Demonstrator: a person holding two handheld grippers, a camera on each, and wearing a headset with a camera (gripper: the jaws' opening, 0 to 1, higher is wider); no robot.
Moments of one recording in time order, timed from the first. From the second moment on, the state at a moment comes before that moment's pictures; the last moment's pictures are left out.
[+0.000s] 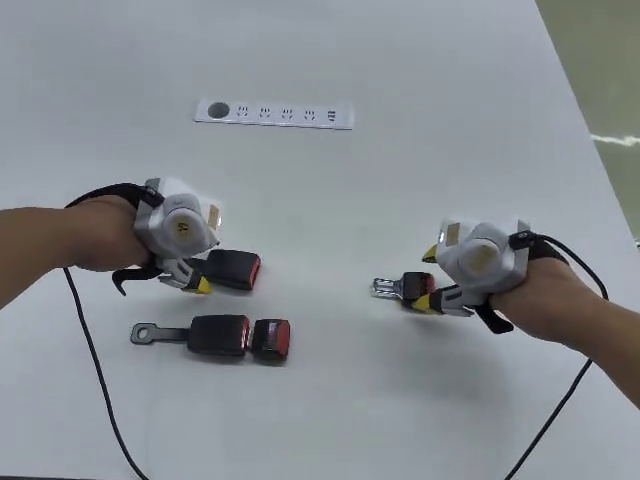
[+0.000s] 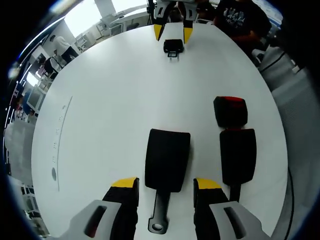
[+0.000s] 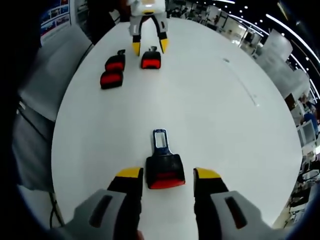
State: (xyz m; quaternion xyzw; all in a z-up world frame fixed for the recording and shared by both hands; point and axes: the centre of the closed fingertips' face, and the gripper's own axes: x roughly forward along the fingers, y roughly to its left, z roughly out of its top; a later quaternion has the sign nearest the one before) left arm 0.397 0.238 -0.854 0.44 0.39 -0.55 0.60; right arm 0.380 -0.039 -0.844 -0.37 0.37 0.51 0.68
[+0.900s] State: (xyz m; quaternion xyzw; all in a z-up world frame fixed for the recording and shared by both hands) left arm 0.398 0.237 -0.863 0.43 0.40 -0.55 0.60; right arm 0.372 -0.036 -0.859 -0.35 0.39 0.55 0.65
